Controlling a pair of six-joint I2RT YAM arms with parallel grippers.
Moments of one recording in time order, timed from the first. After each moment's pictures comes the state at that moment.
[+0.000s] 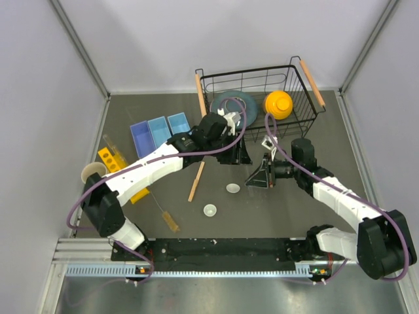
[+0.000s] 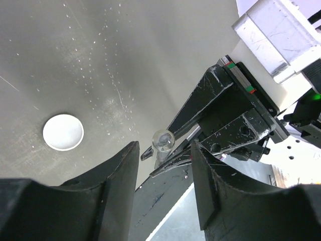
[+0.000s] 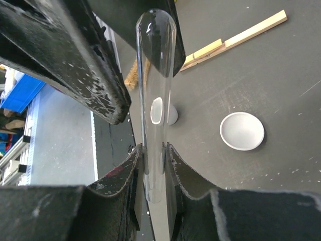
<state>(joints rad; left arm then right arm) -0.83 1.56 1.38 -0.46 0.30 -0.70 0.34 1.14 0.57 0.05 -1.07 0.20</state>
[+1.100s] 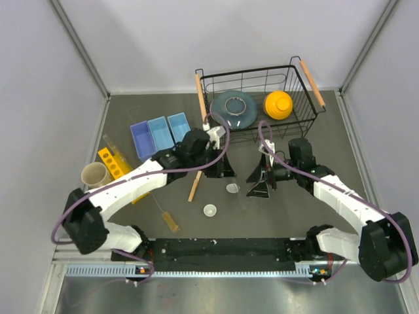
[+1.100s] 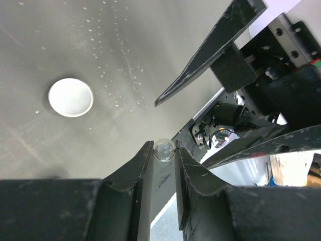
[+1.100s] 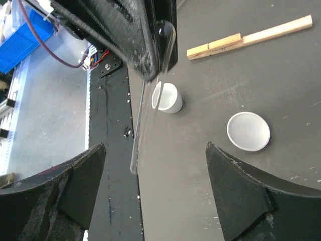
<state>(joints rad) -0.80 1.40 1.11 -0.35 0.37 -0.73 0.37 1.12 0.61 -0.13 -1.10 -0.03</state>
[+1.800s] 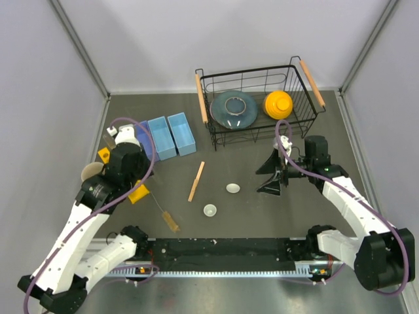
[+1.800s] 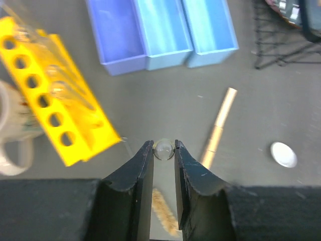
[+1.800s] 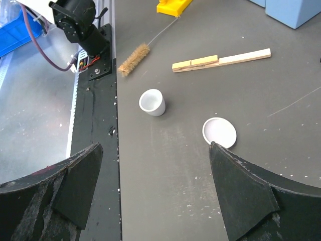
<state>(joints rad) -0.50 0.79 1.06 -0.89 -0.35 -0.51 0.19 1.05 0.66 -0.31 -1.24 -0.30</state>
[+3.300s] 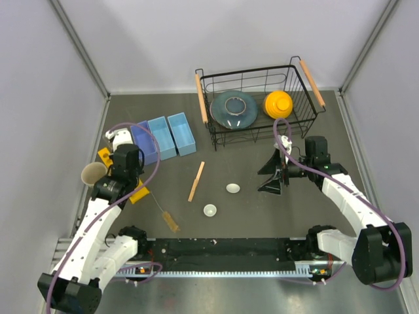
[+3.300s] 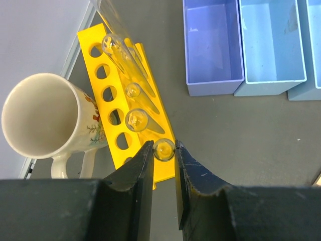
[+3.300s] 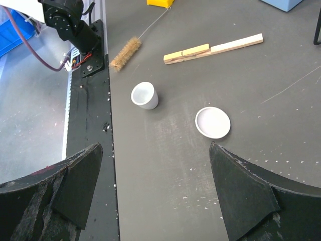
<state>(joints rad) -0.24 0.80 0.81 -0.63 -0.55 -0.27 0.16 1.09 0.66 -0.35 -1.23 -0.34</state>
